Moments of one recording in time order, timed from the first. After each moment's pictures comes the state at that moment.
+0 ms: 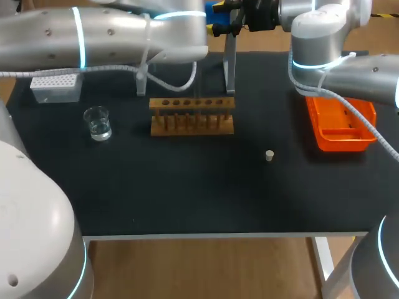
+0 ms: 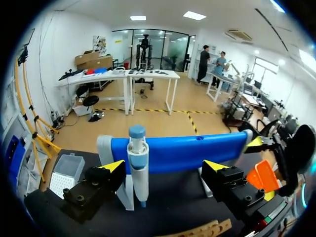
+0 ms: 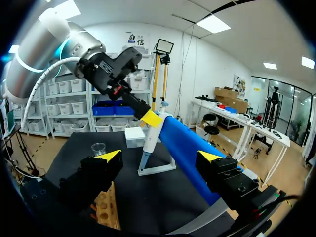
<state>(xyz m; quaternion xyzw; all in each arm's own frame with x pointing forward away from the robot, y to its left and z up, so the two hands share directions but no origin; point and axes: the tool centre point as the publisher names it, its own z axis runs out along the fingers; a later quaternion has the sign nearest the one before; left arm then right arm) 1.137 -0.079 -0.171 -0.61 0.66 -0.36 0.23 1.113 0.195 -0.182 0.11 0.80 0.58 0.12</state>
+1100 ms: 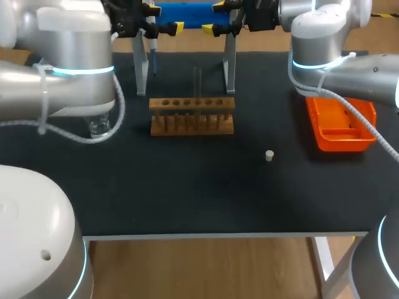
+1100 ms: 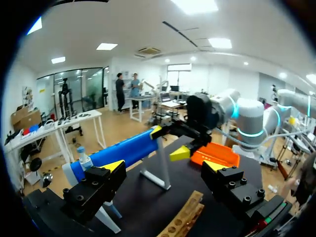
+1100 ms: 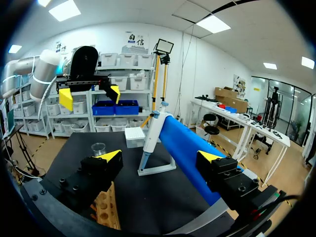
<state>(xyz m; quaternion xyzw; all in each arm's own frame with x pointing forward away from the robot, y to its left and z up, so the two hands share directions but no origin) 1.024 -0.114 -0.126 -0.27 0.77 -0.55 0.17 1.113 0.195 -0.182 0.11 0.80 0.58 0.12</state>
